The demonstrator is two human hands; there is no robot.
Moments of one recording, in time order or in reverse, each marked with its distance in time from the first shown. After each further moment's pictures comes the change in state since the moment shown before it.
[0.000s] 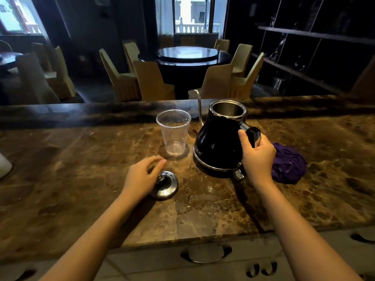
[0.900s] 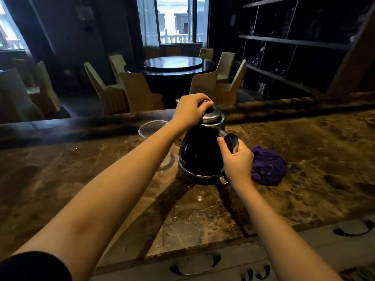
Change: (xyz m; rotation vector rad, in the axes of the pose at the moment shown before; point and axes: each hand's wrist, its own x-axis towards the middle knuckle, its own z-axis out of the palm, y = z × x) left_hand 0.141 0.190 0.060 0.081 -0.125 0.479; right_hand 0.008 0.004 -0.002 0.006 0.057 -0.009
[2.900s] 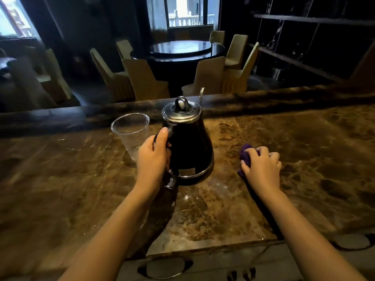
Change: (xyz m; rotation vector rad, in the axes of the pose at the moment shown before) left_hand -0.109 0.018 0.048 -0.633 0.382 -0.590; right_hand 0.048 0.100 -0.082 -0.951 -0.437 0.041
